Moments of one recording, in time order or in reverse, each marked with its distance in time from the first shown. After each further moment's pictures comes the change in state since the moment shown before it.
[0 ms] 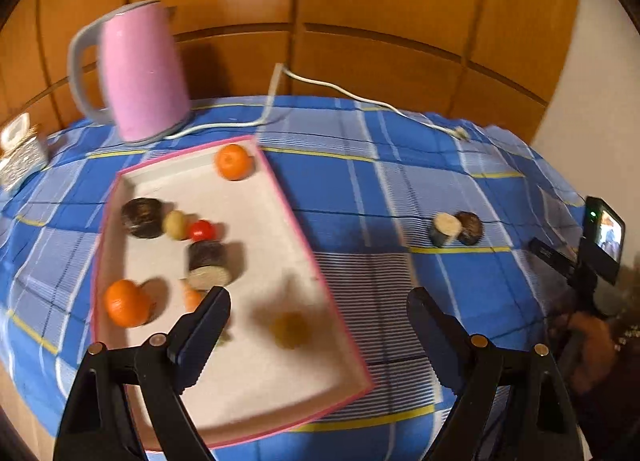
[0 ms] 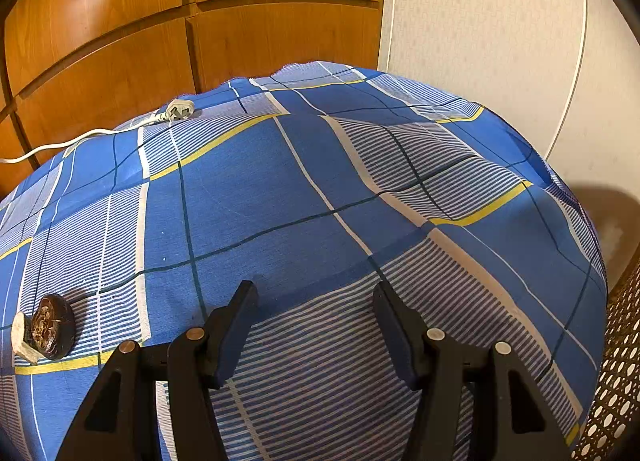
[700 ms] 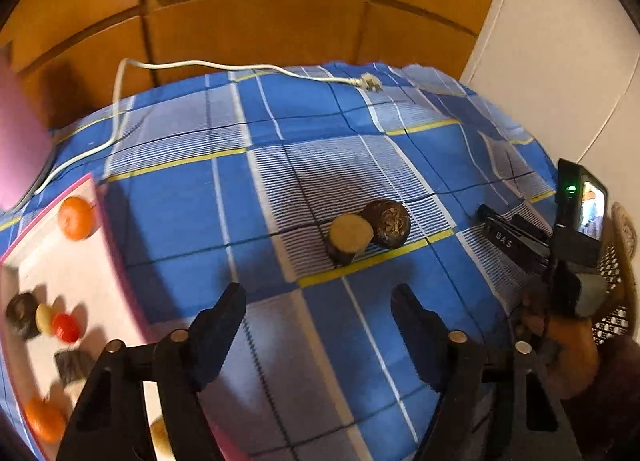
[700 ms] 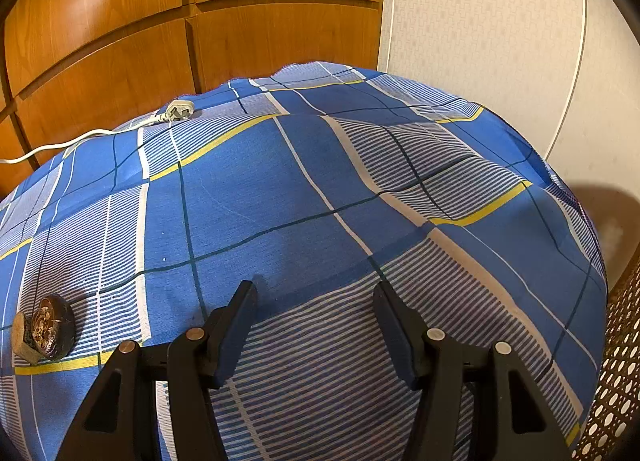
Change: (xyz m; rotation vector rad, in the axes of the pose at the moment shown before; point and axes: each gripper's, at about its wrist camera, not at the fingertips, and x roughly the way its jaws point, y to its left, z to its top) left arm 0.081 -0.085 0.051 0.238 0.173 -0.220; right arm 0.000 -0.001 0.000 -0.001 -0.001 -0.001
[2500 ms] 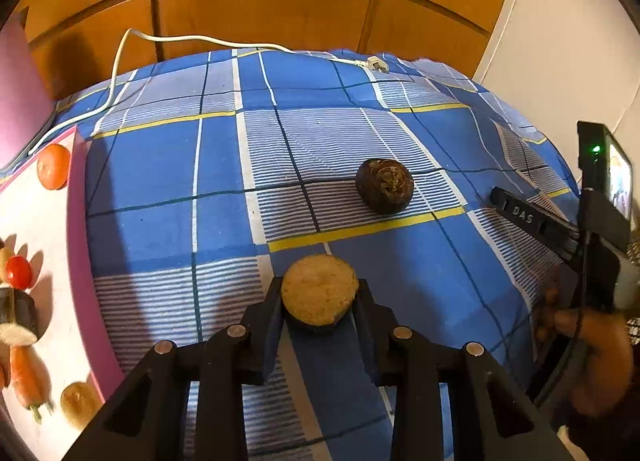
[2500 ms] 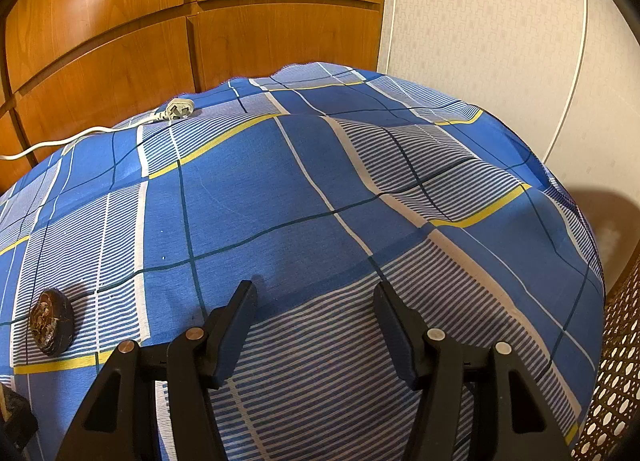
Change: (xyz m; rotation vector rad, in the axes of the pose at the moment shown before) left arm 0.025 -0.016 -0.042 -0.075 -0.049 0.028; right arm -0.001 0.001 0.000 -0.015 -0.003 -0.011
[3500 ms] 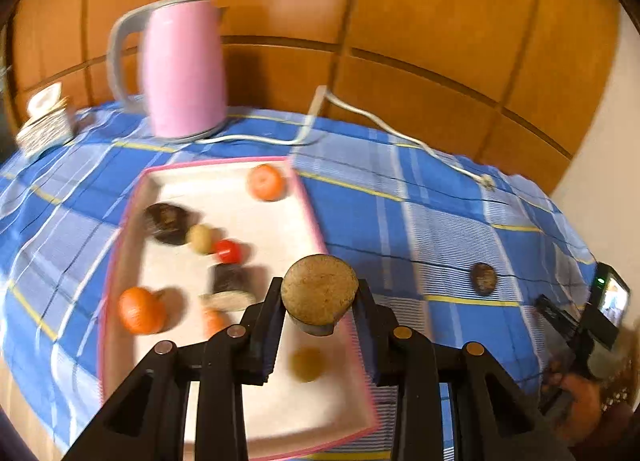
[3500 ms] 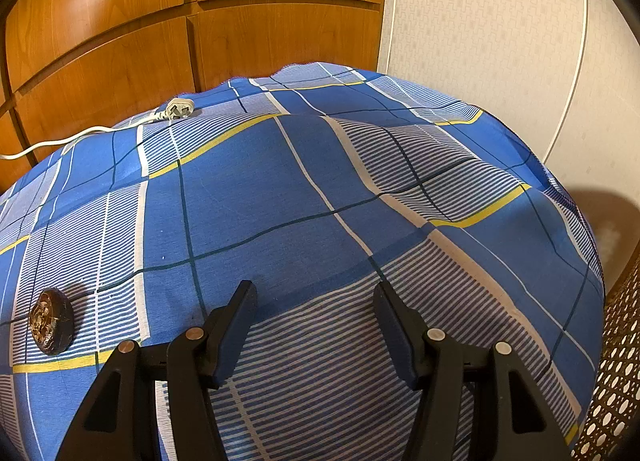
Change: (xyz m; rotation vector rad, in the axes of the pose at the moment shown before) left arm -0.124 0.103 -0.024 -0.340 -0.220 0.266; right arm 0.000 0.000 0.000 0.002 0.000 -0.001
